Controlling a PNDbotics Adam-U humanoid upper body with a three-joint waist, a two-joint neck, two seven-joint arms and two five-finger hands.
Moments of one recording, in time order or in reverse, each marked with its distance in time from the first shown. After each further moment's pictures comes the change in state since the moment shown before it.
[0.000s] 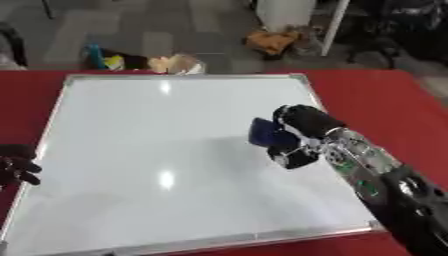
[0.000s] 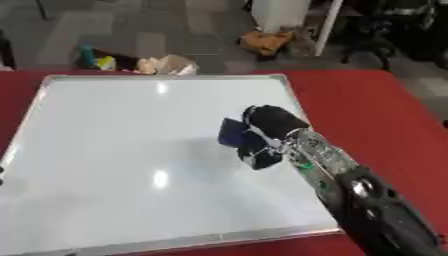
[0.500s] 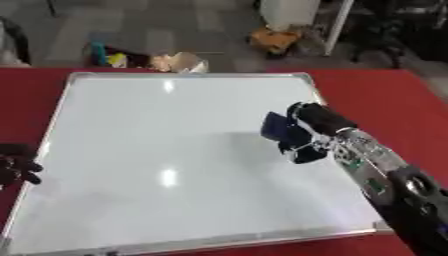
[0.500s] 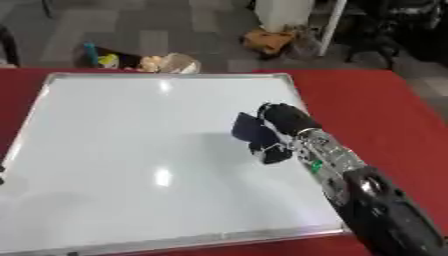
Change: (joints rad) left arm -0.001 0.000 0.000 0.000 0.000 -0.001 0.001; right arm 0.004 -0.002 -0.038 0.044 -0.035 0.036 -0.043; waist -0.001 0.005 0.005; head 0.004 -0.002
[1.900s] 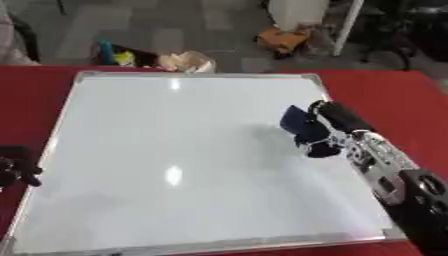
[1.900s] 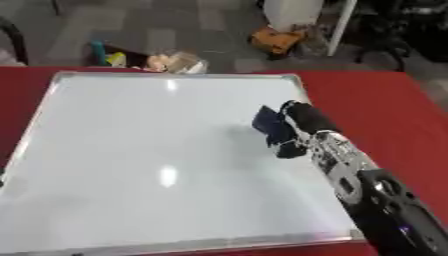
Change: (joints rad) left arm -0.009 0.000 0.000 -0.005 -0.001 -0.004 0.001; right arm -0.011 -0.018 -0.059 0.069 -0.085 0.071 -0.095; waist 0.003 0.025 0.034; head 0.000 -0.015
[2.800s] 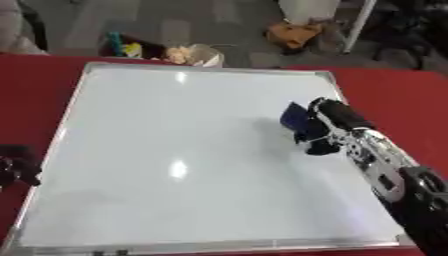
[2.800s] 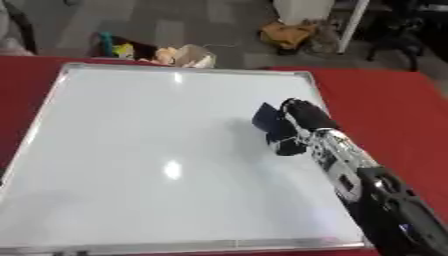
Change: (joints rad) left arm -0.015 0.000 0.000 -0.007 -0.007 -0.004 -0.005; right arm -0.018 -0.006 -0.001 0.027 -0.014 0.004 -0.004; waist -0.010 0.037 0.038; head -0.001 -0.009
